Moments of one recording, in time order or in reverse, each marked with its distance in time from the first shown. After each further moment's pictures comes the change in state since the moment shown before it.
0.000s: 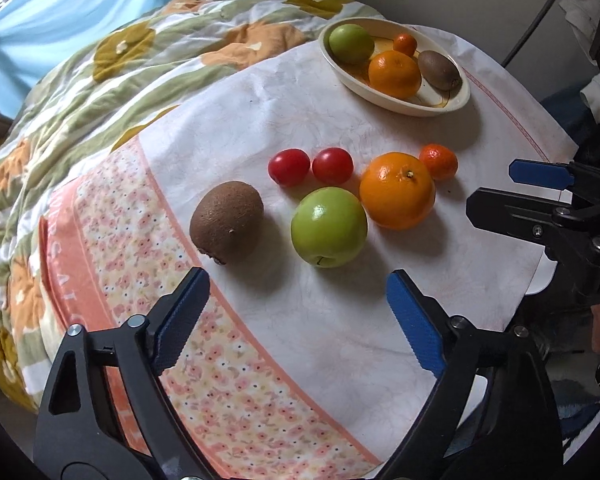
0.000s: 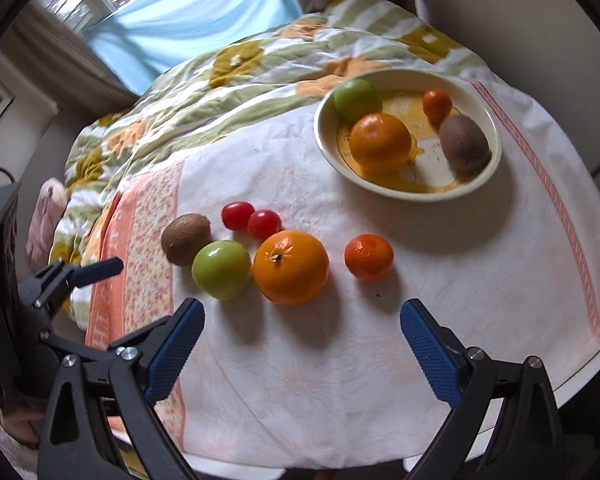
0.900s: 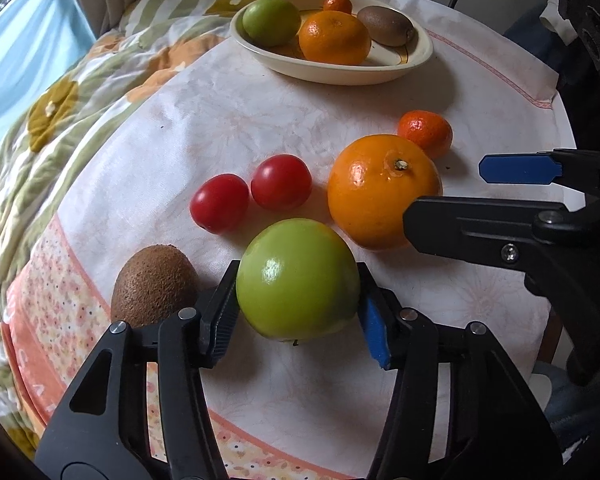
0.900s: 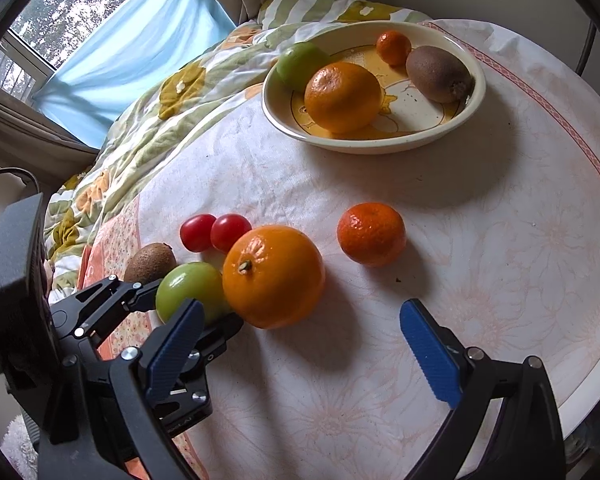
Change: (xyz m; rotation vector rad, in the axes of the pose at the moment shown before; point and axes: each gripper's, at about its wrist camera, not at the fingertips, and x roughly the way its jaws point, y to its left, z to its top) left arm 0.064 -0.020 0.019 0.270 -0.024 -0.080; right arm 0.039 -0.010 -0.012 0.220 -0.039 -0.018
